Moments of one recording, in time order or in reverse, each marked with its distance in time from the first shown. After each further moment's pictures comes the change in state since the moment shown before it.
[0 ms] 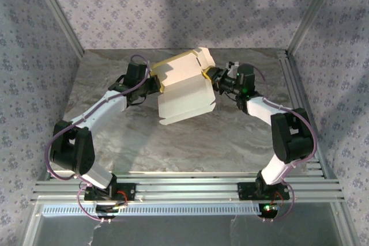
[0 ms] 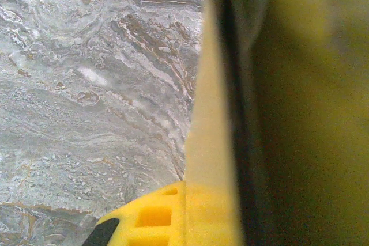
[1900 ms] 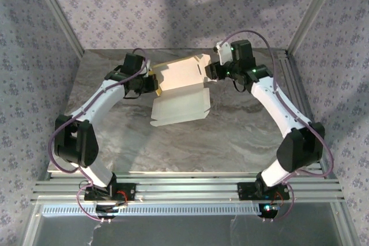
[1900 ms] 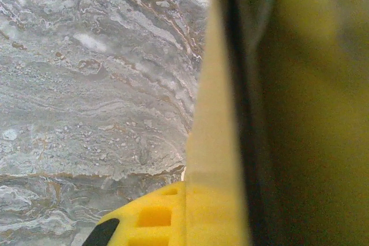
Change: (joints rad) left arm 0.063 0.082 0.191 -0.309 0.144 0.167; right arm 0.092 -0.085 0.553 -1.059 0.425 -1.371
